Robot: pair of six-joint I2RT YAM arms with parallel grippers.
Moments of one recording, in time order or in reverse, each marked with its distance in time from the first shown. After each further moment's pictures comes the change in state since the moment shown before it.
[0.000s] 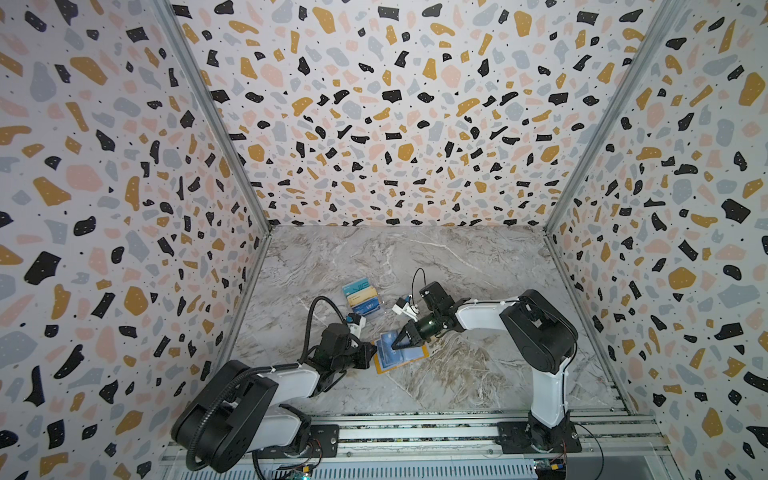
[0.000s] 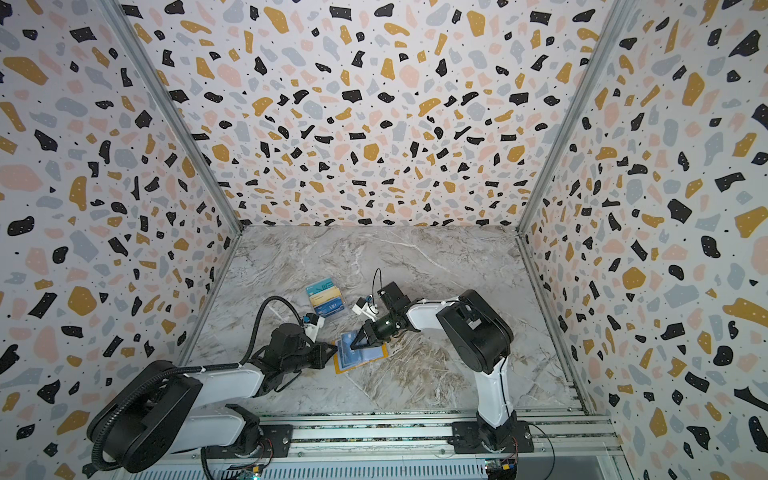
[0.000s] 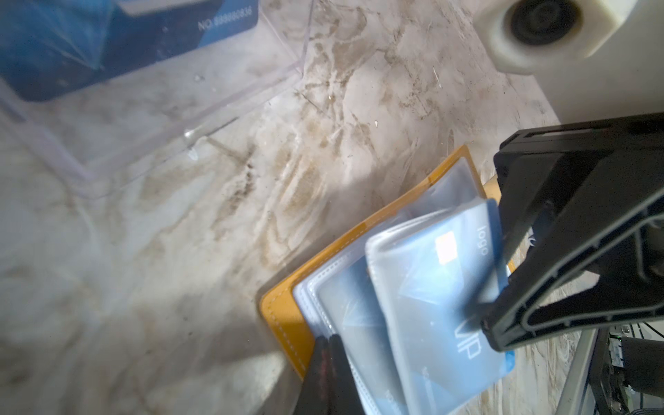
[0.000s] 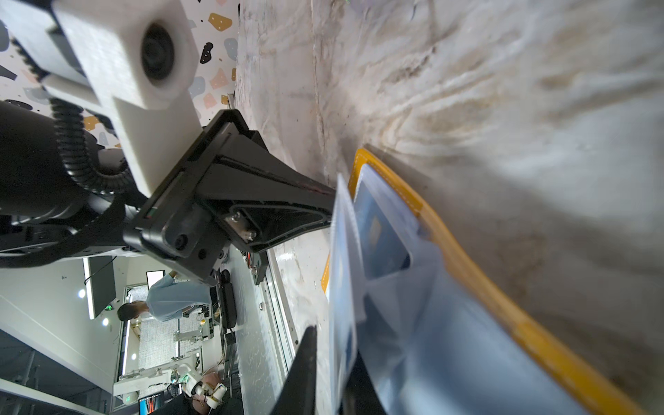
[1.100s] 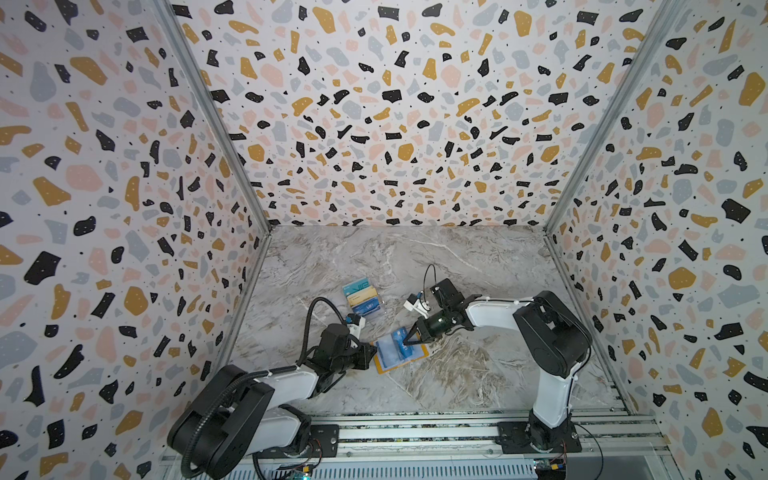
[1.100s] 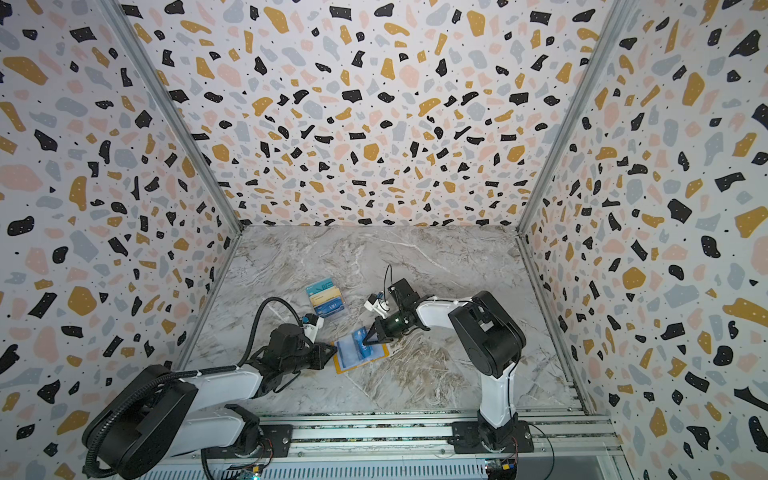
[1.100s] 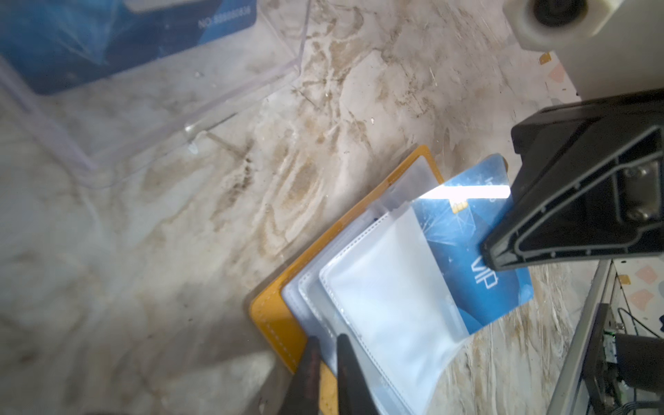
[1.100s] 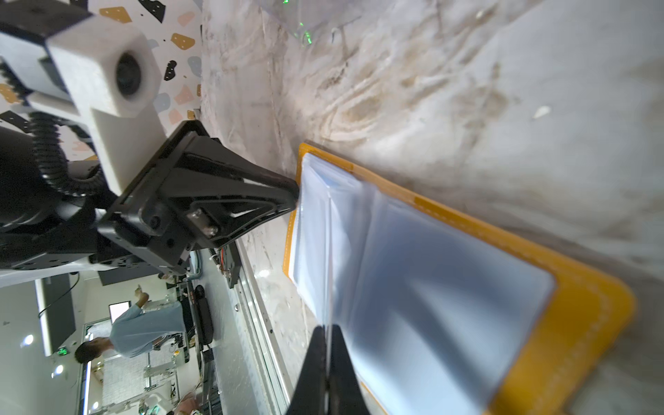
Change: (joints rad) left arm -0.002 -0.057 -0.012 -0.032 0.003 0.003; right arm -0.066 -0.092 -0.020 -0.165 0.128 -0.100
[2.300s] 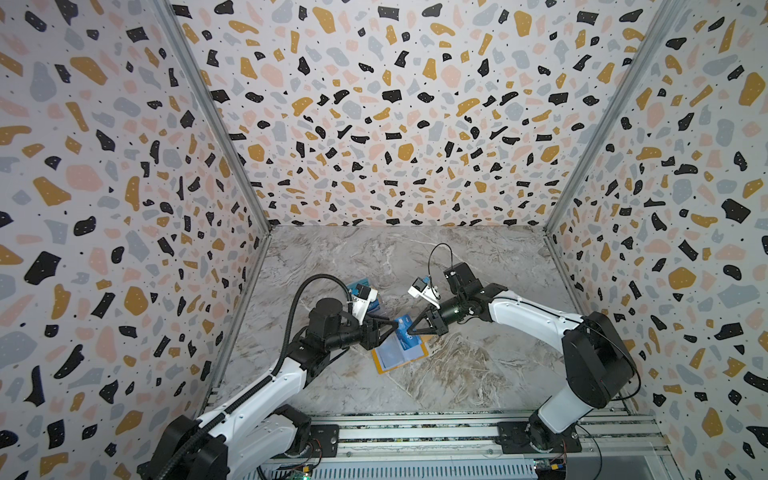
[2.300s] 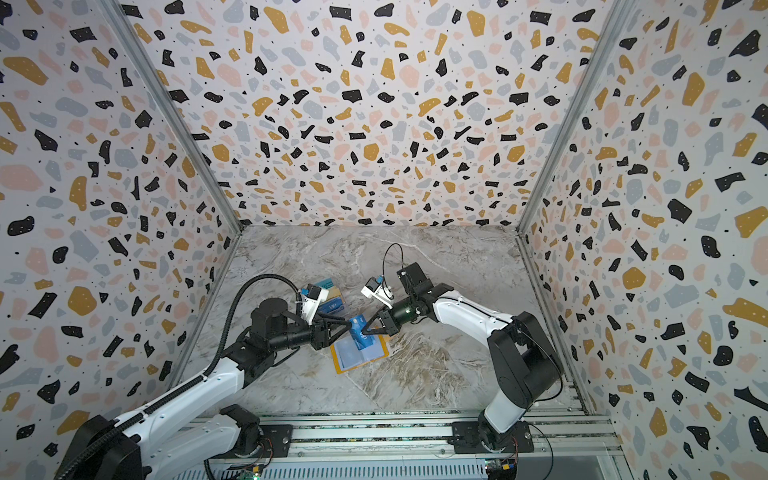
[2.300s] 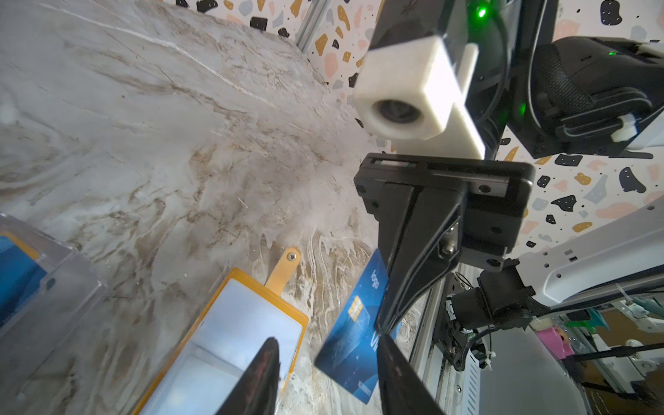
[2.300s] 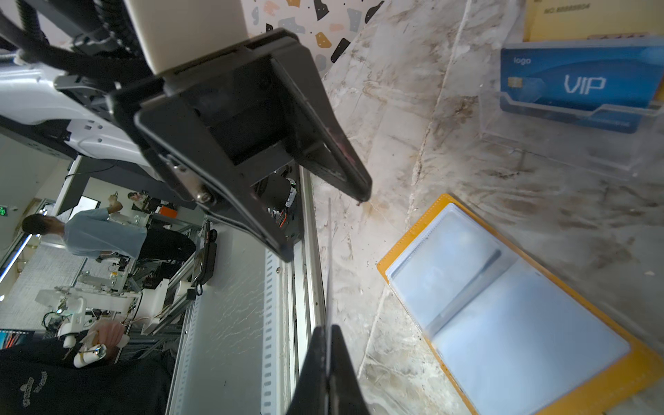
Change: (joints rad) left arm 0.000 -0.232 0.284 -0.236 0.292 0.109; right arm -0.016 -0.252 0.037 -0.152 -0.217 -0.382
